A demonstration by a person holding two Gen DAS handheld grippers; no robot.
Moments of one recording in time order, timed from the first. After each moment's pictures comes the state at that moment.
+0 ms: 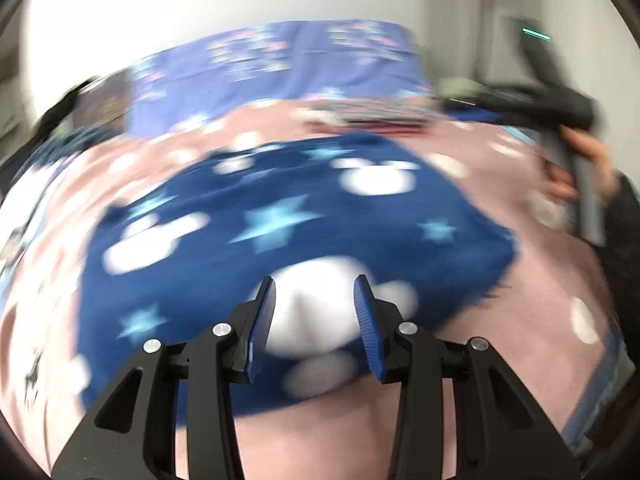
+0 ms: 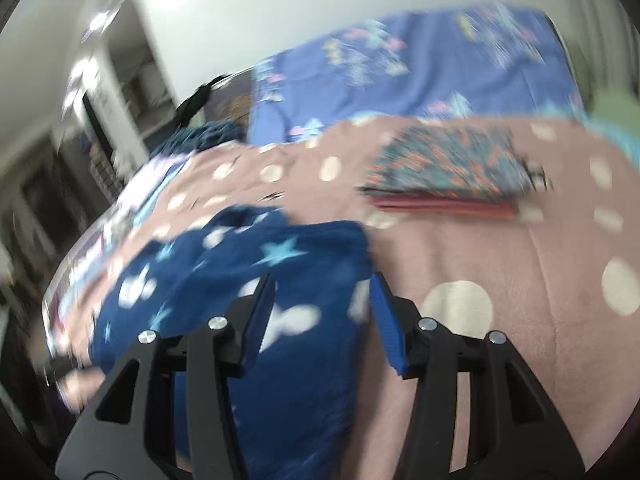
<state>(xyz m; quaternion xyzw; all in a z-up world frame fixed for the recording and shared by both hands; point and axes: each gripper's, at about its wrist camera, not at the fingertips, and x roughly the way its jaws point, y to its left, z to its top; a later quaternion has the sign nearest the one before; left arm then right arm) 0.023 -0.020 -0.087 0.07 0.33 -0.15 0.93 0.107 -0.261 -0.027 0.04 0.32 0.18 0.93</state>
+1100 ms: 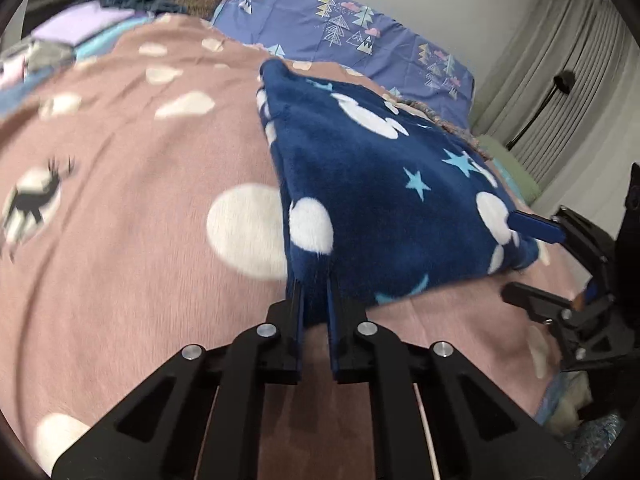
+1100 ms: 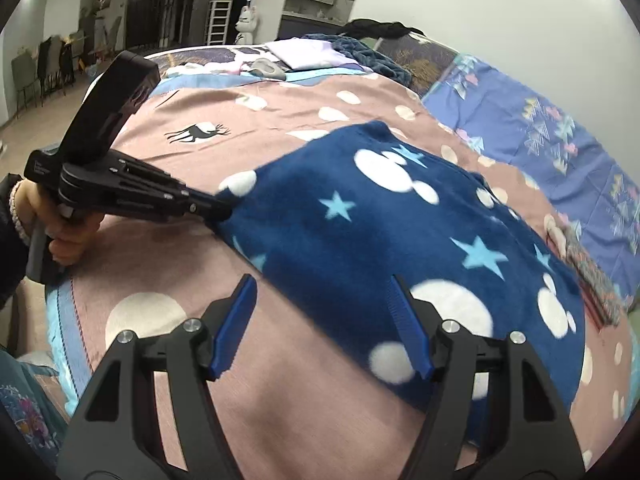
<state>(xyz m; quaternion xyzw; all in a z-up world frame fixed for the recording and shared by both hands) 0.003 0.187 -0.164 -0.16 0.39 -0.19 0.89 -0.030 0.037 -0.097 -0.27 0.30 0.31 0.86</state>
